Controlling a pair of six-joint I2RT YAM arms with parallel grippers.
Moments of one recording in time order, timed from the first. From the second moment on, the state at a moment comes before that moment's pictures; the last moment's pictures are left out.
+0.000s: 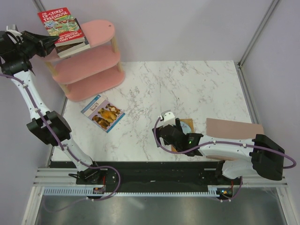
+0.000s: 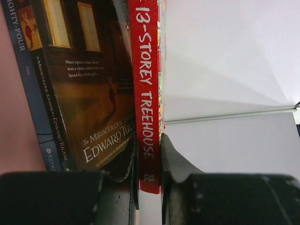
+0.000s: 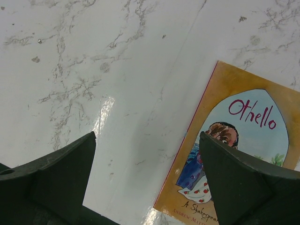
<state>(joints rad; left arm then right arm) 0.58 1.92 2.23 -0.45 0.96 -1.11 1.14 1.31 0.71 -0.14 0.53 0.49</state>
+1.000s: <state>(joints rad) 0.58 1.92 2.20 -0.51 0.97 -1.01 1.14 1.31 0.71 -0.14 0.53 0.49</state>
